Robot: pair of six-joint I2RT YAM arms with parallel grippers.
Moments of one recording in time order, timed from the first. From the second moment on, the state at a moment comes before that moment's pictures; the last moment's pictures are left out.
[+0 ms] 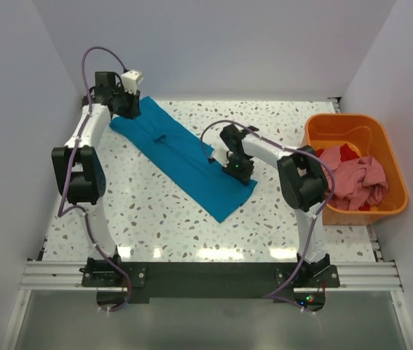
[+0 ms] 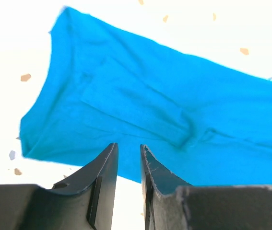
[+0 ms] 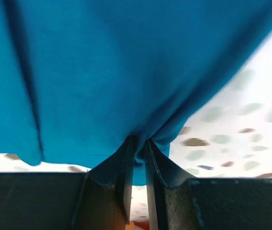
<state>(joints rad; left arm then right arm) 0.03 2.12 1.87 -0.52 0.32 0.30 0.49 2.17 1.66 -1.01 -0.01 -0.58</state>
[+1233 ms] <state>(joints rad) -0.22 2.54 2.21 -0.62 0.44 0.23 0.49 1.94 1.64 -0.96 -0.38 -0.42</state>
